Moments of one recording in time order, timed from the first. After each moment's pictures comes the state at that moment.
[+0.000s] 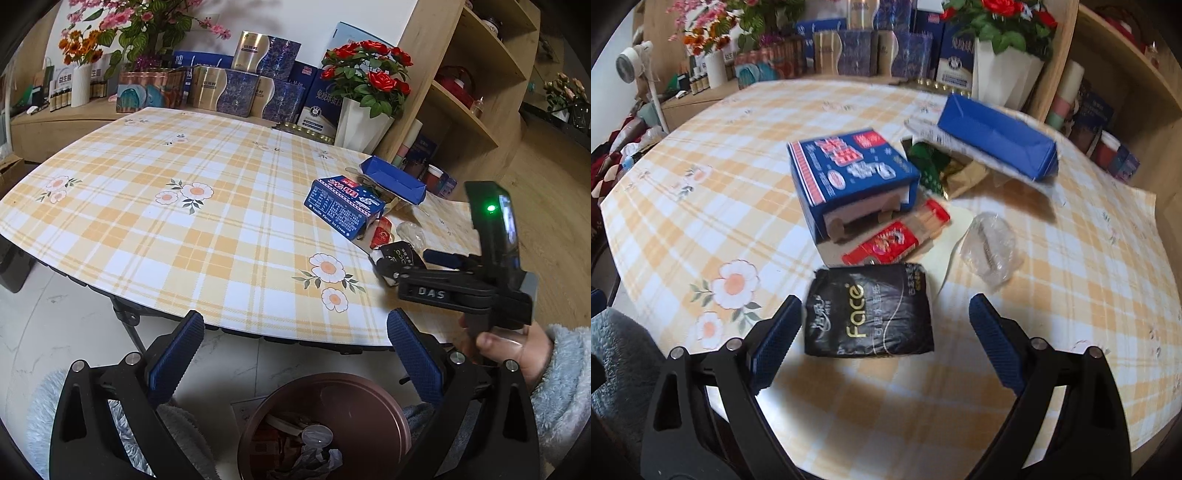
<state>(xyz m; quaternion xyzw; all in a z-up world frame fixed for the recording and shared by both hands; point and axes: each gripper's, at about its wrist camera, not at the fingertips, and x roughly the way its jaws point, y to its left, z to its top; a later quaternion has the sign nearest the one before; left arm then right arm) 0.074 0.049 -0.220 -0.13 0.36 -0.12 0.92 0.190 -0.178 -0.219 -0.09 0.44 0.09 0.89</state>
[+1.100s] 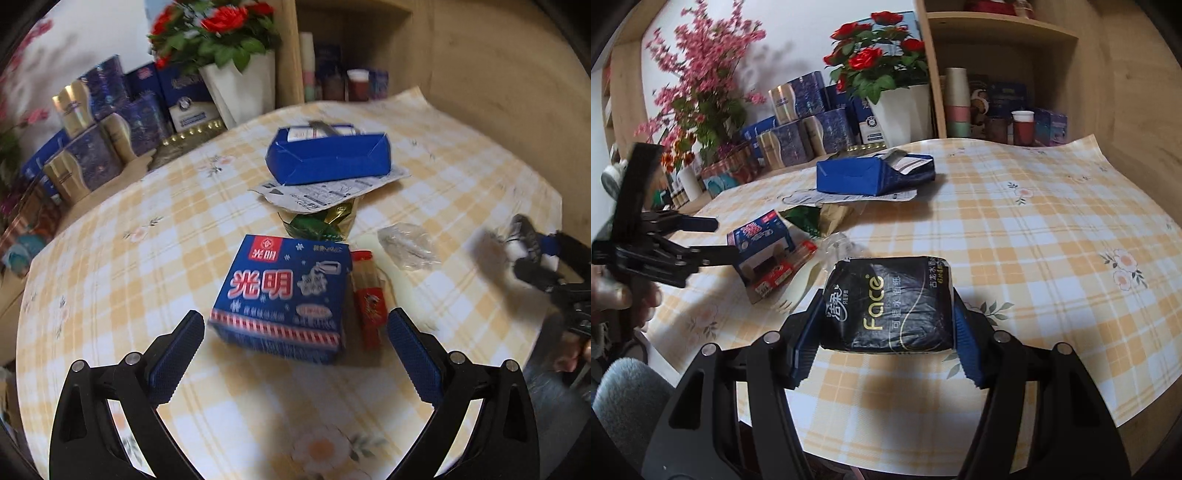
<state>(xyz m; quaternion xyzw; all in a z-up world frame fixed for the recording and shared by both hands) 0.262 -0.078 -0.206 0.17 0.40 -0.26 0.86 0.128 -0.320 -0.199 0.08 0.31 0.05 0.95</state>
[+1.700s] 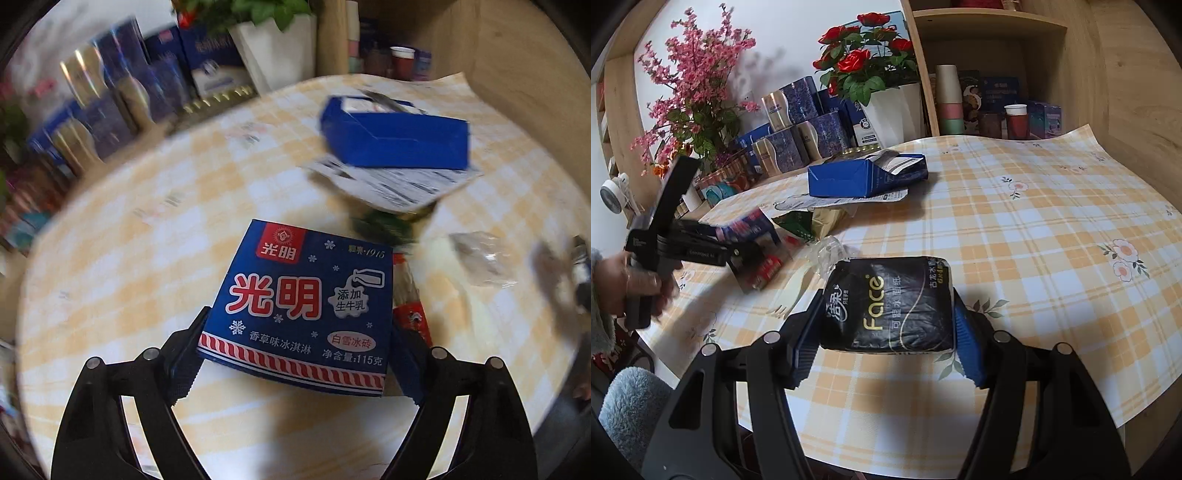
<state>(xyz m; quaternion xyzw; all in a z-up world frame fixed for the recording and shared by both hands) 0.311 -0.066 -0.225 0.19 0.43 -0.19 0.86 0.128 -0.326 -0.201 0.09 0.31 0.05 0.95</state>
